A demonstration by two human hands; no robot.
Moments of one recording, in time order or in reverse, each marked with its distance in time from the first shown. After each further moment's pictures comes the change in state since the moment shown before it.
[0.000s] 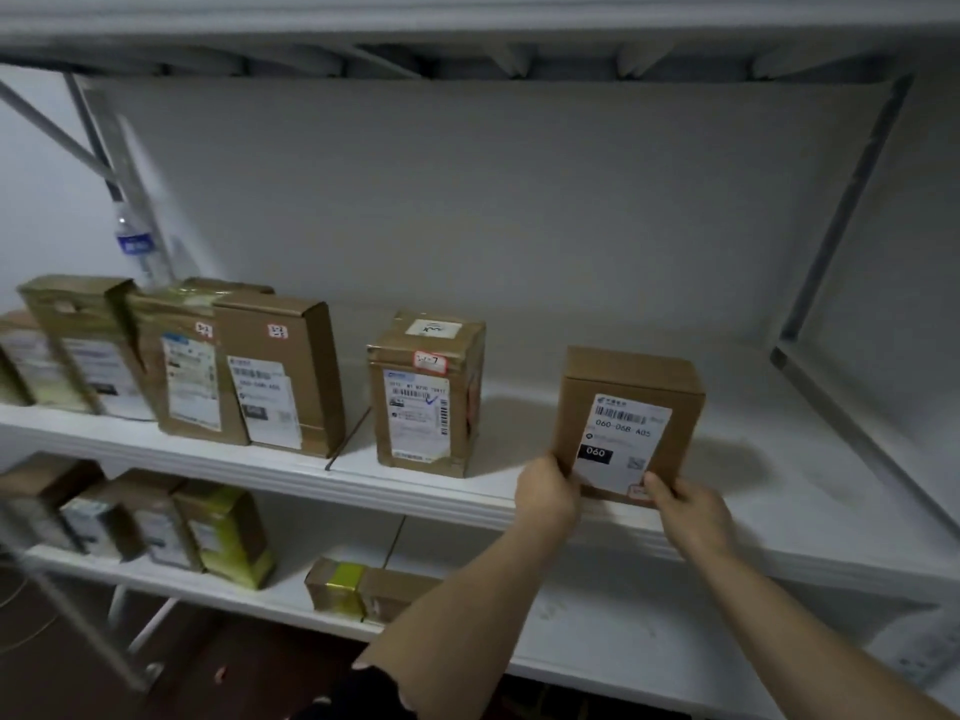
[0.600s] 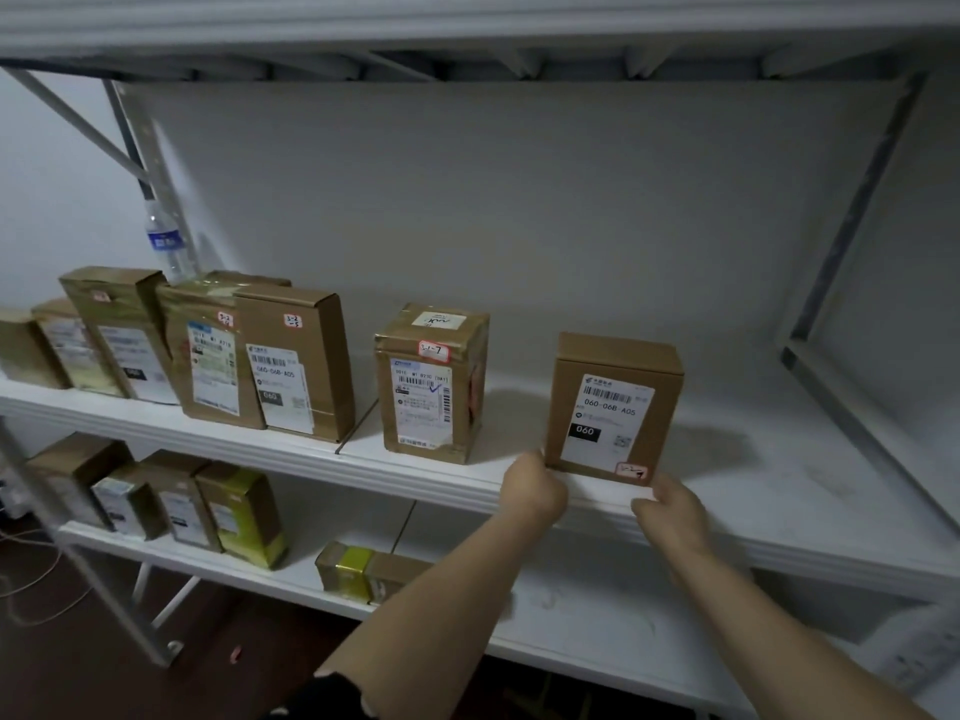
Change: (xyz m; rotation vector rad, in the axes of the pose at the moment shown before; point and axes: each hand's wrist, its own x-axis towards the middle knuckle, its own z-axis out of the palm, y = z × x) left_hand -0.023 -0.001 -0.015 0.067 -0.008 -0.041; right_hand -0.008 0.008 0.015 0.124 -0.016 0.087
